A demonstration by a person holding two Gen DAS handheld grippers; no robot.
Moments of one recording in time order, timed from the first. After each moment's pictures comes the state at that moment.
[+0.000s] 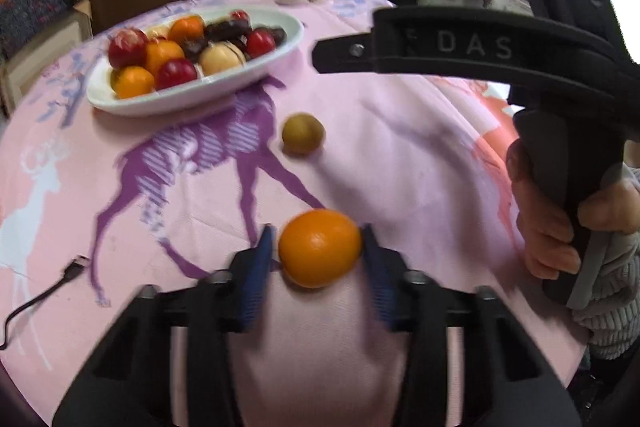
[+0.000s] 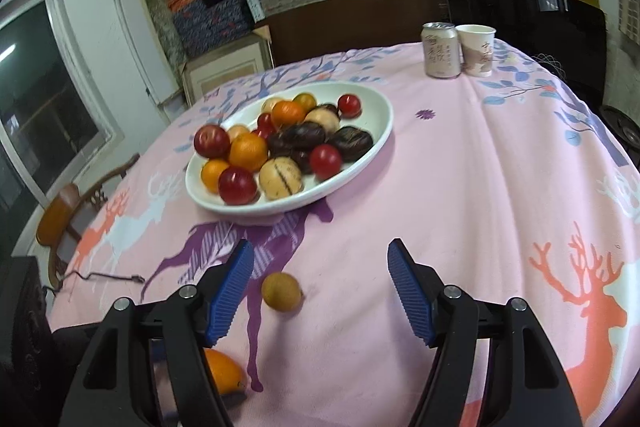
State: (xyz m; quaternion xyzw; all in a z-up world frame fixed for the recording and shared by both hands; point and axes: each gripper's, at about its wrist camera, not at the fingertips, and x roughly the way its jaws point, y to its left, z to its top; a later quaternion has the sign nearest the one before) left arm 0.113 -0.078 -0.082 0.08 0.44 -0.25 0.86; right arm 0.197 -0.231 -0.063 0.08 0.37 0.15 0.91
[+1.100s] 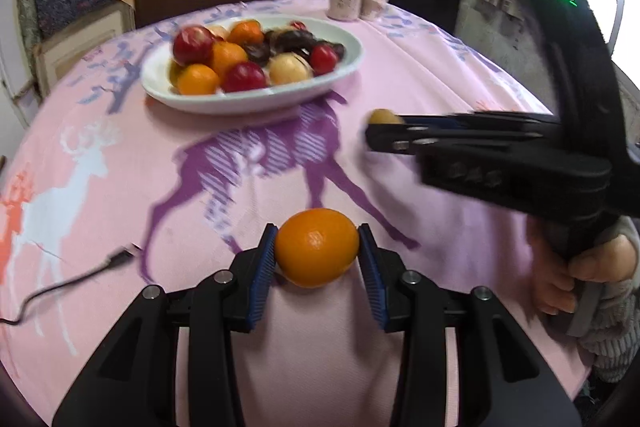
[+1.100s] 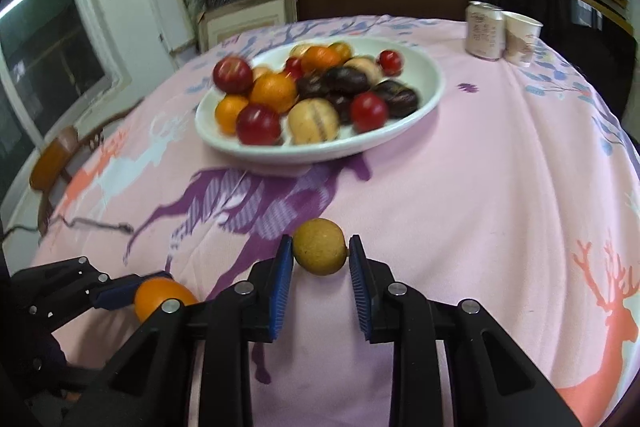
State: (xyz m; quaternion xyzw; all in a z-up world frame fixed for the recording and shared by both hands) left arm 0.120 -0.047 -0.068 0.06 0.42 -0.17 0.89; right arm 0.201 -0.204 -0.084 0.03 0.41 0.17 0.90
